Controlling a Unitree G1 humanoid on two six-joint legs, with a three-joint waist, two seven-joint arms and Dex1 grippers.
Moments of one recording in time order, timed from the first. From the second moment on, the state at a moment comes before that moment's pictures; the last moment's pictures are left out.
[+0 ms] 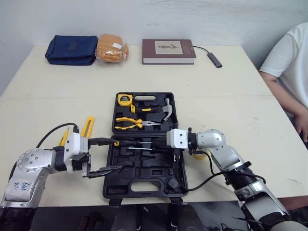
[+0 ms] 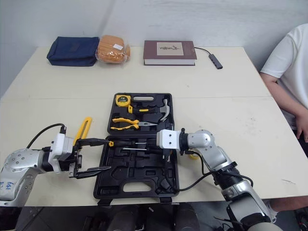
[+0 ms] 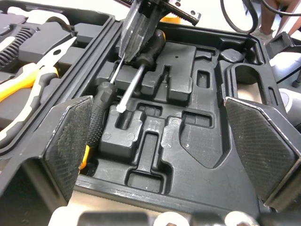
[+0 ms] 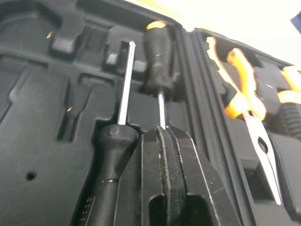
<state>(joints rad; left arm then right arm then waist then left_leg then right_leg) -0.03 0.78 0.19 -0.18 -0.52 0.13 -1.21 -0.55 -0.39 0.34 0.23 0.06 -0.20 1.06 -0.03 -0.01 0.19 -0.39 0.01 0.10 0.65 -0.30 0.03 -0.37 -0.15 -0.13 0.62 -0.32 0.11</state>
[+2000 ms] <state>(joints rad) 0.00 0.78 0.18 -0.18 -0.52 0.14 -1.17 -0.50 -0.41 0.34 -0.02 0.24 0.37 1.12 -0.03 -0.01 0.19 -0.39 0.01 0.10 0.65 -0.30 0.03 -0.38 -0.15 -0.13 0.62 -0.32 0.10</state>
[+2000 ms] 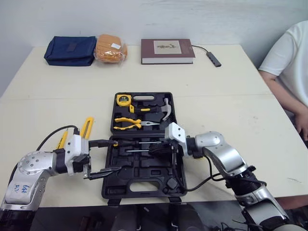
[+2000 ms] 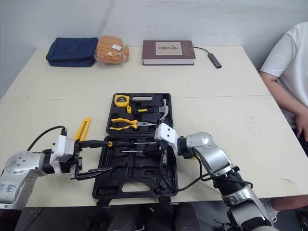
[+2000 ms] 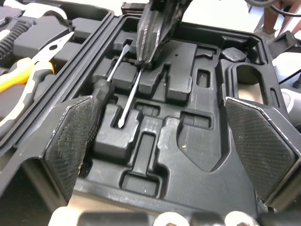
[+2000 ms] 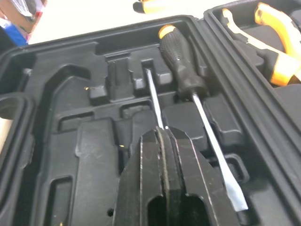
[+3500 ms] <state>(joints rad) 0.30 0.80 0.93 0.52 -0.56 -0.05 -0.87 0.10 -0.88 -0.61 0.56 0.38 -0.45 1.13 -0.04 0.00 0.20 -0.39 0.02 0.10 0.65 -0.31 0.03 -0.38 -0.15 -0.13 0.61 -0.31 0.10</state>
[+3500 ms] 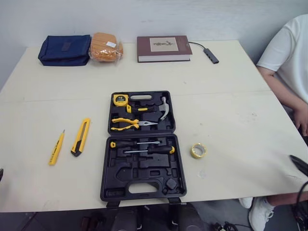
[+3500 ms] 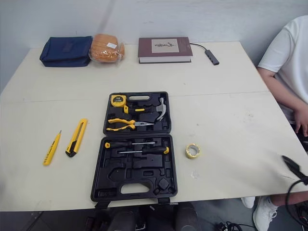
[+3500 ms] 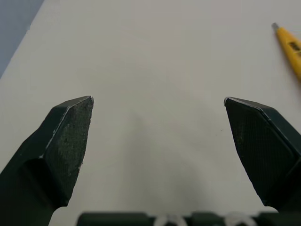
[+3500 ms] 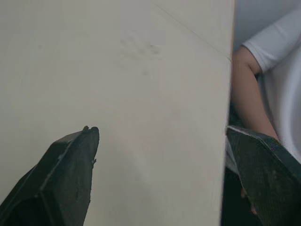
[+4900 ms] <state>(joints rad) 0.07 0.67 0.53 -0.16 -0.58 0.76 -0.32 -0.20 -0.73 -0.19 -0.38 0.65 0.11 1.09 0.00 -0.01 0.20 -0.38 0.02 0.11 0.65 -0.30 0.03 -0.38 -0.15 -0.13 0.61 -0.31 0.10</state>
